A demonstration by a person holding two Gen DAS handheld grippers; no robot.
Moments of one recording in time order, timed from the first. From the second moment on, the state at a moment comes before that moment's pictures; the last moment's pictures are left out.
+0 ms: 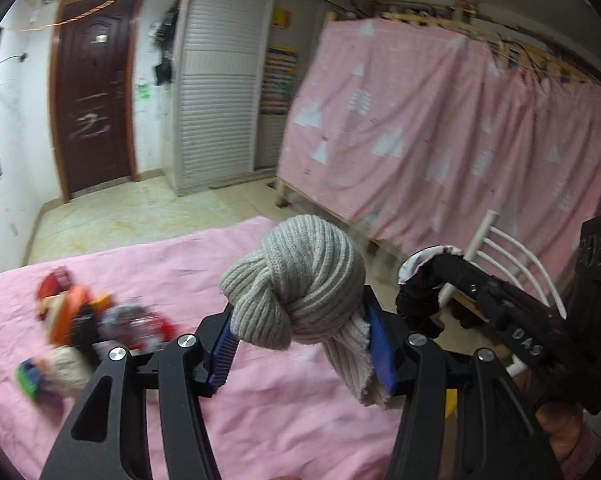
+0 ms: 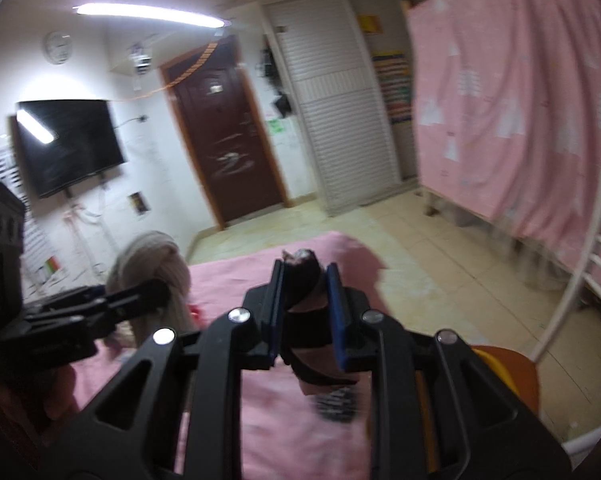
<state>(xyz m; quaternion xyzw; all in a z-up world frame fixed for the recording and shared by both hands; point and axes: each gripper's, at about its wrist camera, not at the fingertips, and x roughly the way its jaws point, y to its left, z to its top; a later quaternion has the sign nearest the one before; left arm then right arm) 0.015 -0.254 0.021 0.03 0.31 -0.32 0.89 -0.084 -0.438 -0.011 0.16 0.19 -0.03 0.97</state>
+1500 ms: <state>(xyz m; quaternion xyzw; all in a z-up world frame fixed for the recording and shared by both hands) 0.026 -0.218 0.008 0.03 0.32 -0.25 0.91 -0.030 -0.395 -0.040 0.16 0.27 0.00 0.95</state>
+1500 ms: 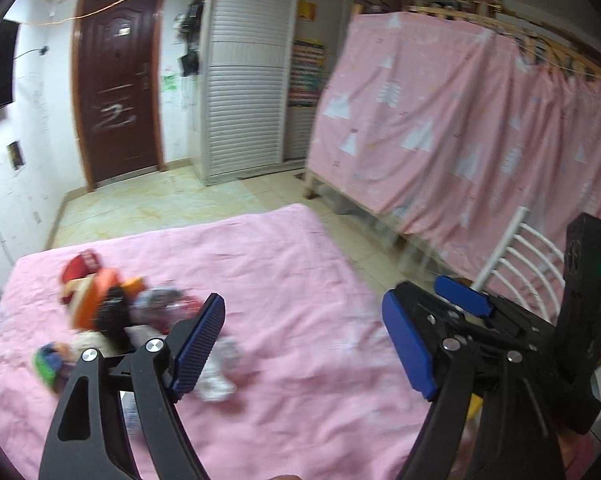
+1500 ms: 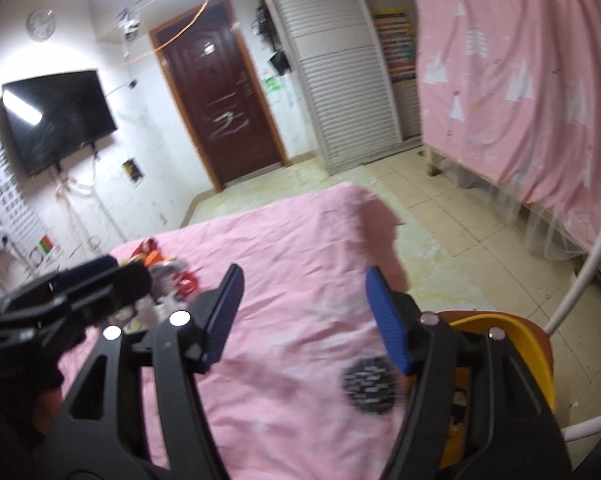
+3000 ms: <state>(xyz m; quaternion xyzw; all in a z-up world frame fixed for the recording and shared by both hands) 0.117 -0.011 -0.085 0.01 0.44 -0.08 0.89 0.067 -0.230 -0.099 0.07 0.41 0.10 0.90</state>
